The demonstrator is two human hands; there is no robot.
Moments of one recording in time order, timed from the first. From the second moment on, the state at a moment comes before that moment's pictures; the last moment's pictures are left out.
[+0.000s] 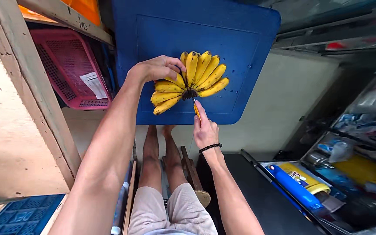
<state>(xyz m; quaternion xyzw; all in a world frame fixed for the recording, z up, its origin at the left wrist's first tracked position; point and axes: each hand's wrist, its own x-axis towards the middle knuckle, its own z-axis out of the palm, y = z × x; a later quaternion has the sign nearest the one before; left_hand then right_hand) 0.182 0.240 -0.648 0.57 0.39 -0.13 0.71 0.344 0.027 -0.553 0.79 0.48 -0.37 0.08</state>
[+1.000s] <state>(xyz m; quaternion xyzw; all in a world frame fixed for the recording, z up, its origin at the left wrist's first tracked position) 0.165 0.152 -0.609 0.61 0.61 0.22 0.45 0.376 -0.073 -0.471 0.56 0.07 -0.69 -0.46</state>
